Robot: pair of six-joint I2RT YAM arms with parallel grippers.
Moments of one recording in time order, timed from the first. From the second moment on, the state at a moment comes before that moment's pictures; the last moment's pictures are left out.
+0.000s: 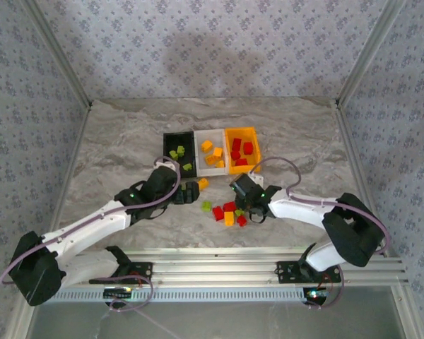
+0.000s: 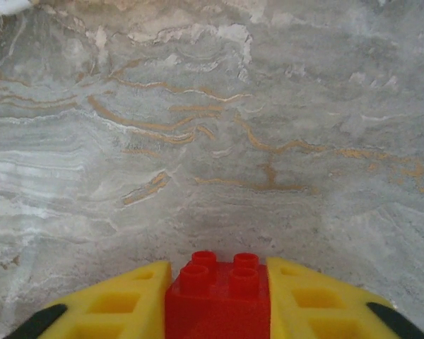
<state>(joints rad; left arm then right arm) -0.78 1.09 0.69 -0.39 -0.15 -0.68 0.81 1.45 0.70 -0.35 0.25 0.92</state>
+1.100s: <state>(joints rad) -0.78 1.05 0.59 -0.37 -0.13 -0.69 0.49 1.91 1.44 -0.45 0.25 0.56</state>
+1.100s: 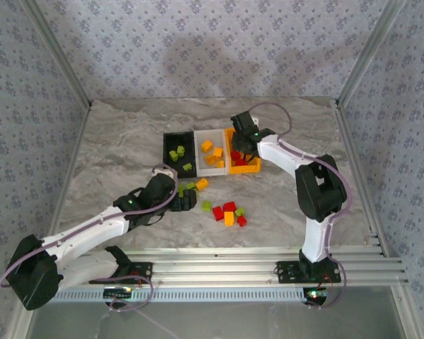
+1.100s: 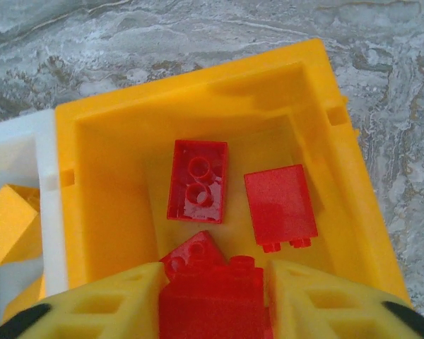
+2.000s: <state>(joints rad) -0.95 1.43 0.78 -0.32 -0.12 -0.58 0.62 1.34 0.89 -0.34 0.22 0.59</state>
